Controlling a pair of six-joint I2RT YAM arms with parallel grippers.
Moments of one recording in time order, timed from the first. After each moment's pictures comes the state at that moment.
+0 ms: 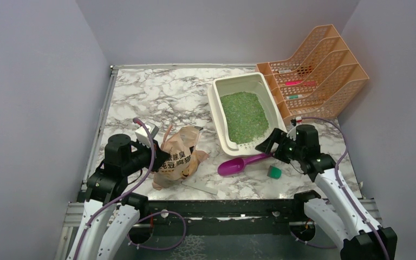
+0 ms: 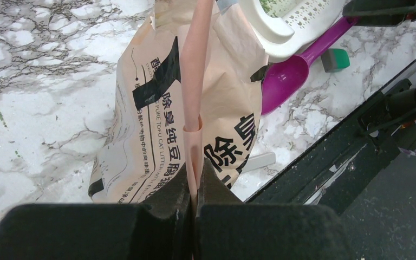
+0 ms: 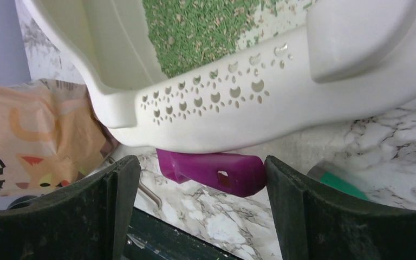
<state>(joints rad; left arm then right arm) -0.27 0.48 0.75 -0.79 0.45 -0.12 0.21 0.78 0.49 -0.44 -0.35 0.63</state>
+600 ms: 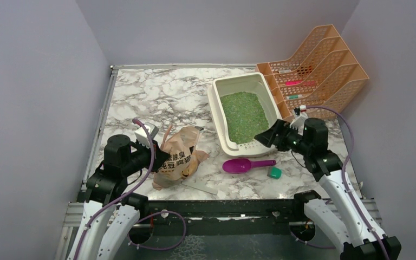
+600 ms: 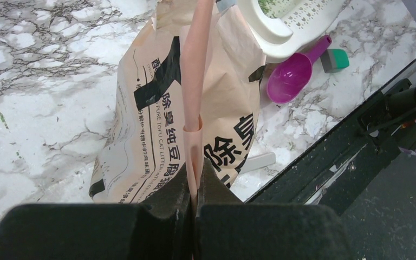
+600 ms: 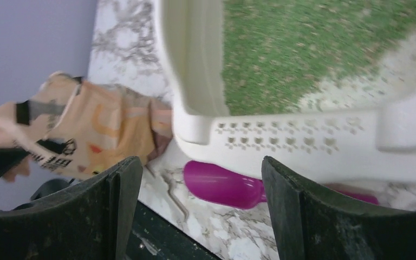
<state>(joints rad) -0.27 0.47 0.75 -0.79 0.45 -0.11 0.21 0.73 0.62 -0.41 -0.37 0.59</state>
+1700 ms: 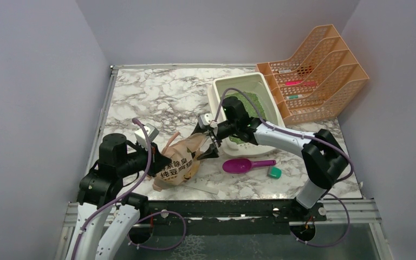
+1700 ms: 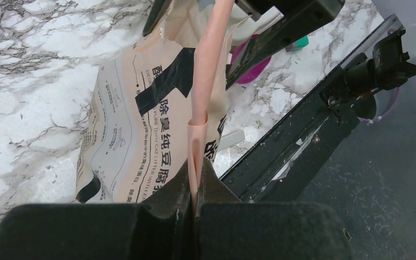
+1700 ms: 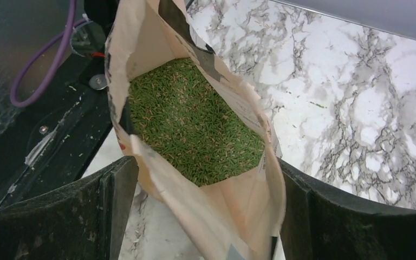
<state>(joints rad) -0.26 0.49 0.87 -0.93 0.58 -0.10 0.76 1.67 1.08 0.12 -1.09 -0.54</state>
